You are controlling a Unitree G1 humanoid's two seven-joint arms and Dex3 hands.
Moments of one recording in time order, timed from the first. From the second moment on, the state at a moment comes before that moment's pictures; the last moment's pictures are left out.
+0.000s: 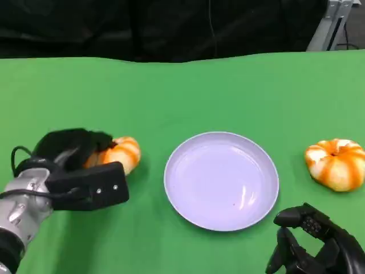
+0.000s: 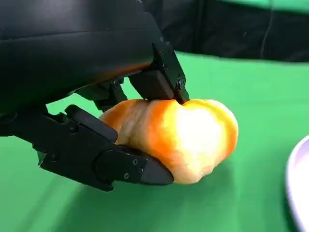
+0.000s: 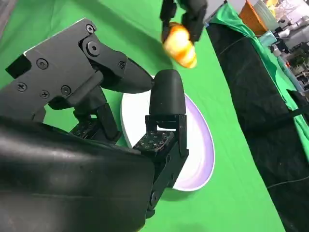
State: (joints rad) left arm -0.61 0.37 -0.39 0.84 0.62 -0.29 0.16; right arm 0.36 0.10 0.01 -0.38 0.39 0.38 0.08
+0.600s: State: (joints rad) left arm -0.50 0.33 -0.37 0.39 0.62 -0.31 0.11; right arm 0.36 0.10 0.00 -0.38 0.39 0.38 0.08
